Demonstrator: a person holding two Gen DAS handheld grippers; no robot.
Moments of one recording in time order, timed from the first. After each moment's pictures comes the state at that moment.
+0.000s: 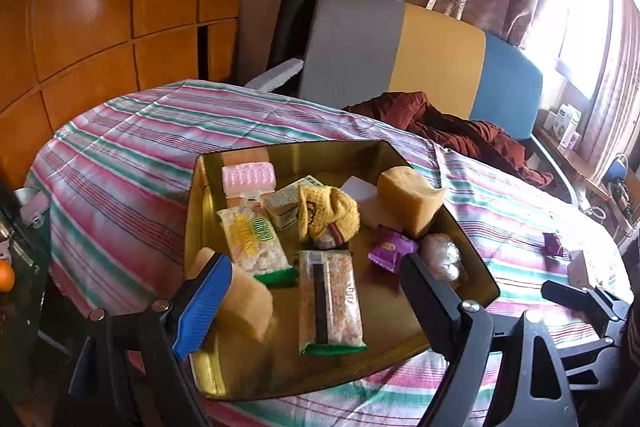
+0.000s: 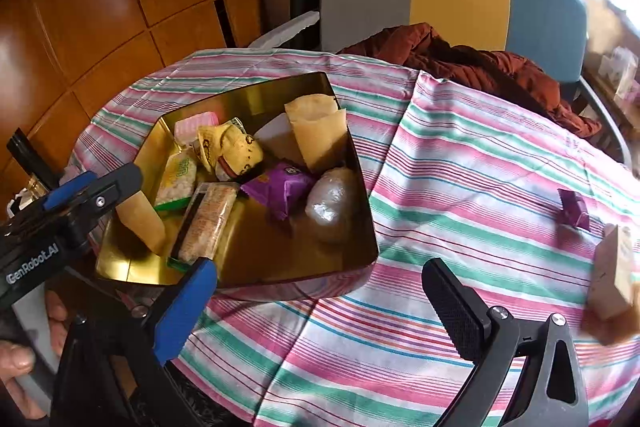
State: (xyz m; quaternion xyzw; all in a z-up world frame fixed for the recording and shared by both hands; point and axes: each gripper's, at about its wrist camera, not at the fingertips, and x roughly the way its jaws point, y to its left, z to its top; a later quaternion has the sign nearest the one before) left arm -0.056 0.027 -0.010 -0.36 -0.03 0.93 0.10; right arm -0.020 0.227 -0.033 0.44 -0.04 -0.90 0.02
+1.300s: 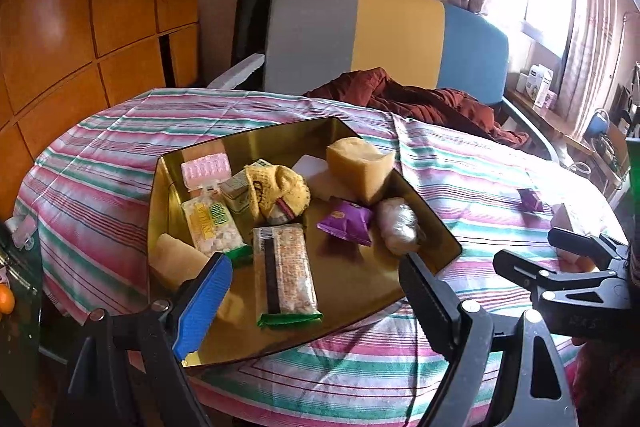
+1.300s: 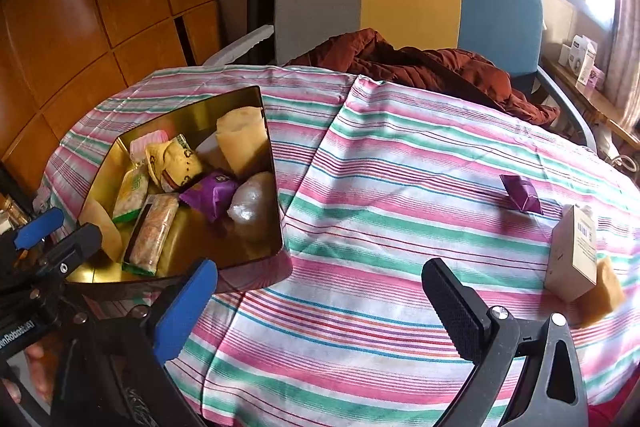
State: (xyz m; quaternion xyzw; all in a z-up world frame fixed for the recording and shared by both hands) left arm -0.026 0.065 -0.008 -0.37 0.03 0.91 0.16; right arm 0.004 0.280 -0.028 0.42 -0.04 -0.90 -0.05
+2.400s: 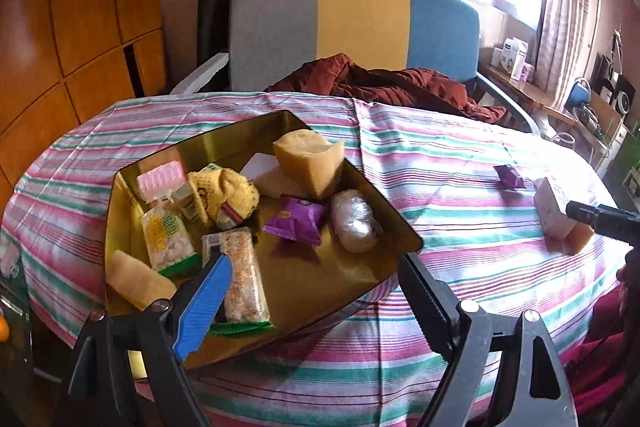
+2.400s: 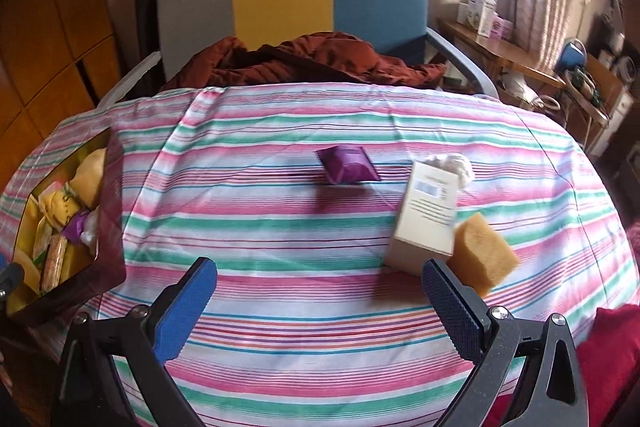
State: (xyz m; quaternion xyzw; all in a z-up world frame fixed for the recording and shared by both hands) left arm -0.026 0.113 -0.010 -0.38 0.07 0.90 0.20; right arm 0.061 0.439 -0.016 0.42 -0.10 -0.88 -0.20
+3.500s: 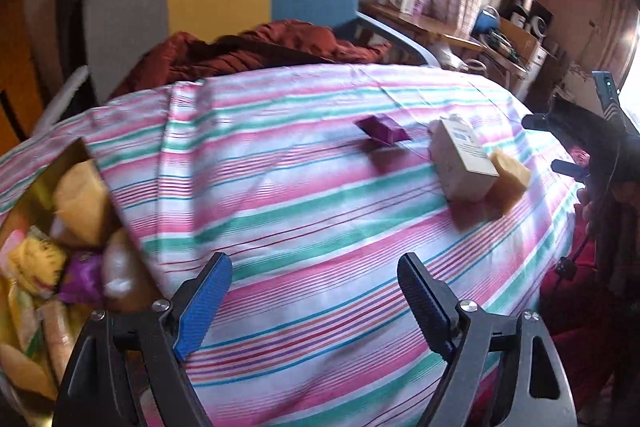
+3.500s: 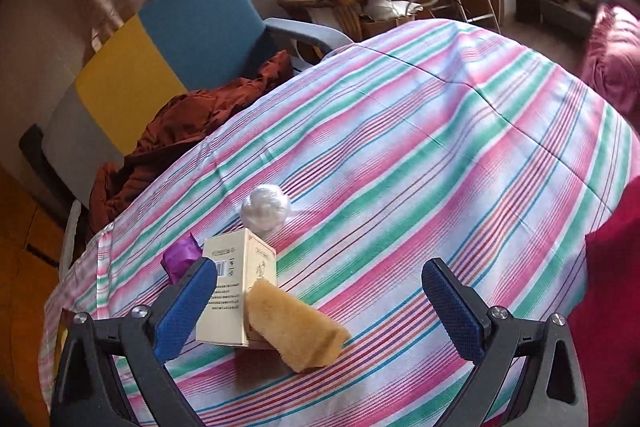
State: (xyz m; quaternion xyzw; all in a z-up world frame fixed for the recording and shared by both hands) left arm -0.015 0.286 -0.039 -0.43 0.14 0.81 0.38; right arm 0.129 0.625 -0.035 0.33 -0.35 -0.81 -0.34
